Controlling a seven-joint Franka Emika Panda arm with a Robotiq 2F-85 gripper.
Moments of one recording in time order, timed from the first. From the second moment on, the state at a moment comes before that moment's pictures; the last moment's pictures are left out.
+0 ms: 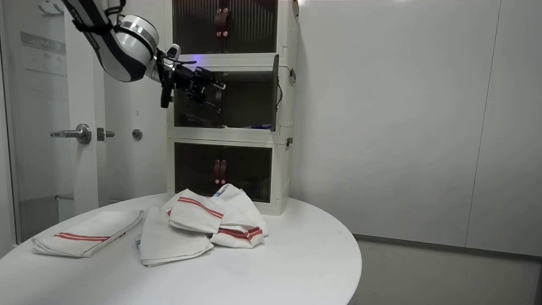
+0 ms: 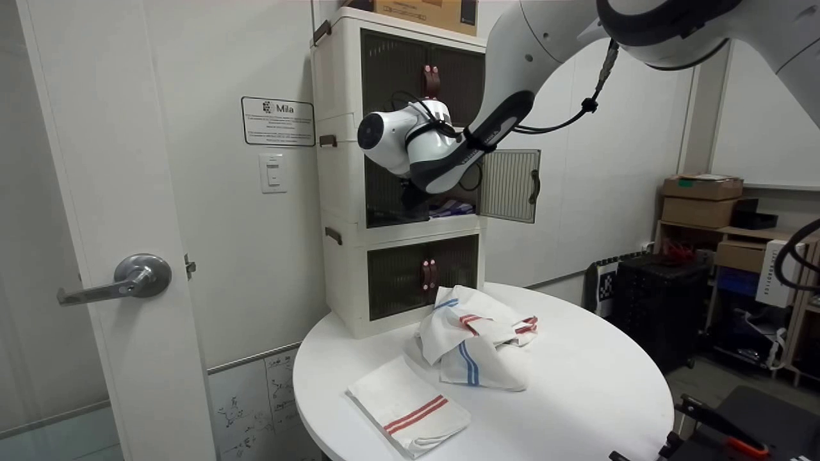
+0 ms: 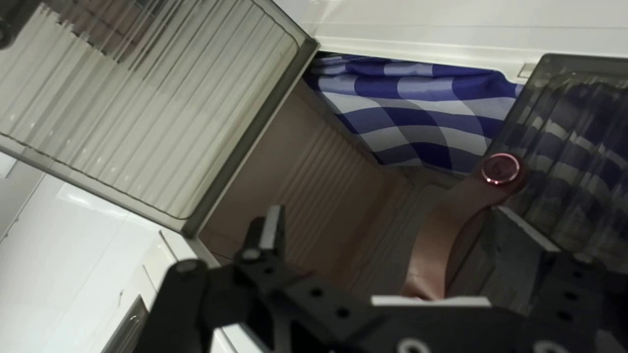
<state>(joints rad) 0.15 0.60 0.03 -1.44 -1.44 2.03 1.38</state>
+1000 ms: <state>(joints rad) 0.15 0.60 0.03 -1.45 -1.45 2.06 1.46</state>
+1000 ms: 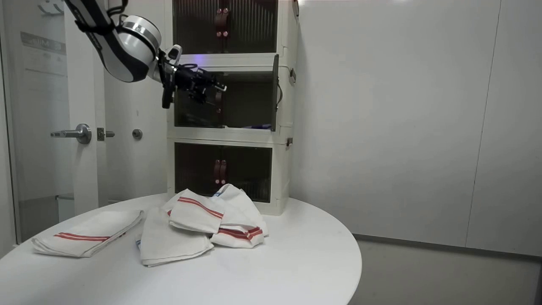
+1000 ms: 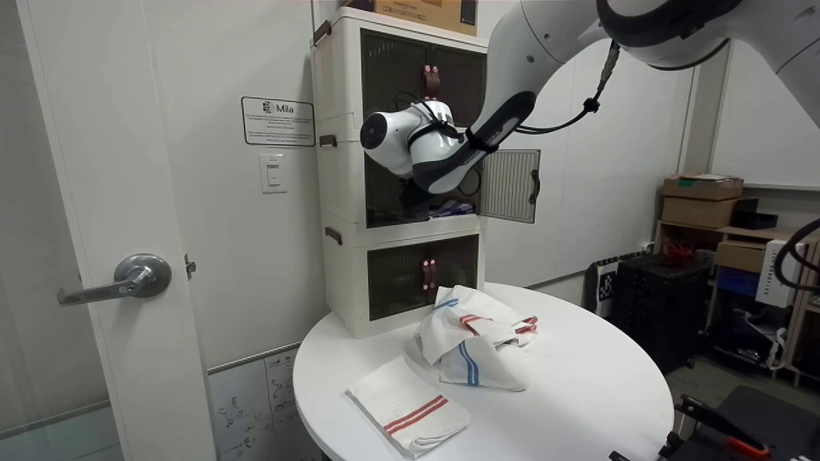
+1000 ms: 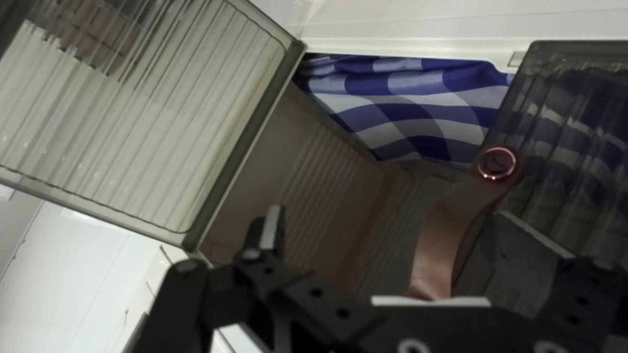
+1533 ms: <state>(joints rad) 0.15 0.59 0.02 -1.48 -1.54 2.07 1.47</state>
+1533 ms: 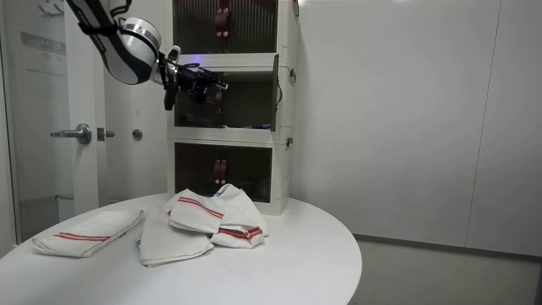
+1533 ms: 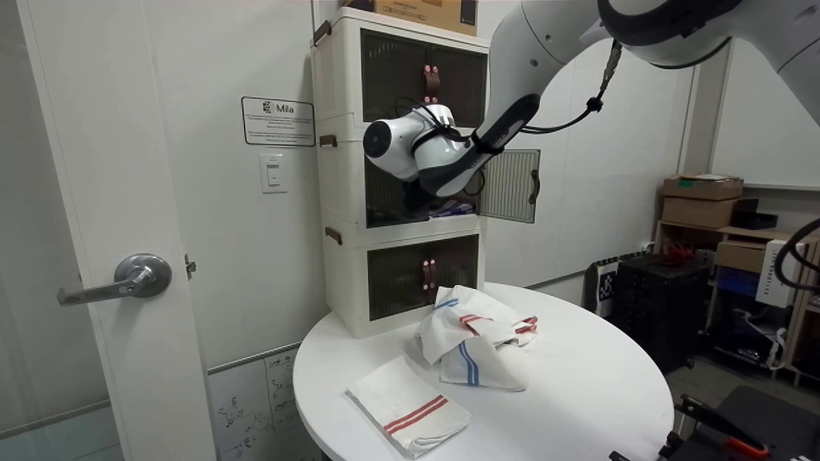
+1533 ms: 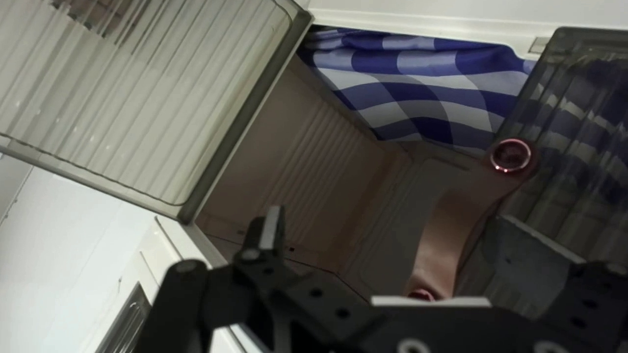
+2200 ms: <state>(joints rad) 0.12 0.56 0.01 -1.52 -1.64 2.12 1.47</state>
